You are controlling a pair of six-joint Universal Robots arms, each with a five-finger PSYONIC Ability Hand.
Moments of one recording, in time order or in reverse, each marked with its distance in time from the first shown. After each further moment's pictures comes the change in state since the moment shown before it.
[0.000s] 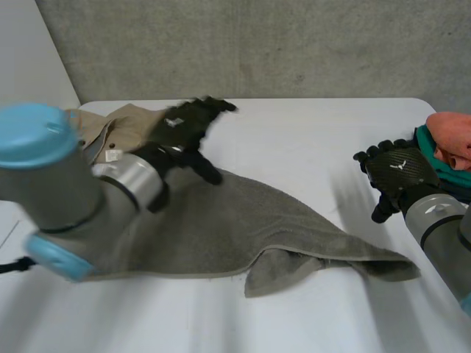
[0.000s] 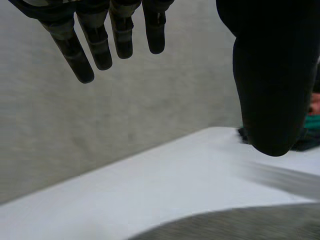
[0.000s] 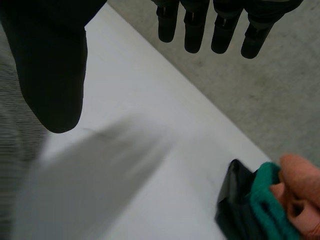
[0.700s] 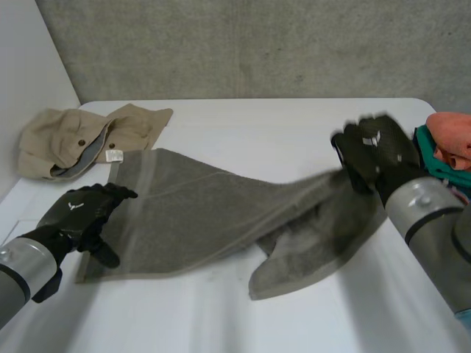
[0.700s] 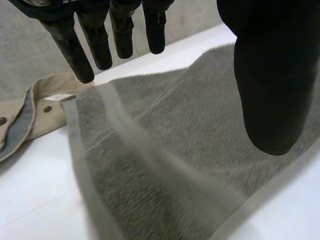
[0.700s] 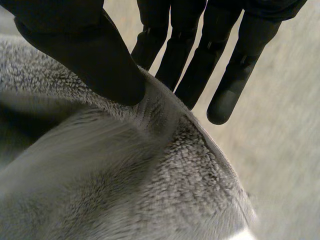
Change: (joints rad) left arm 0.464 0.338 -0.617 -0.095 0.158 0.363; right arm 0.132 -0.097 -0.027 -0.076 -0.039 -0.029; left_hand 0.000 0.000 0.000 0.000 0.000; right_hand 0.862 0.941 0.972 0.986 0.764
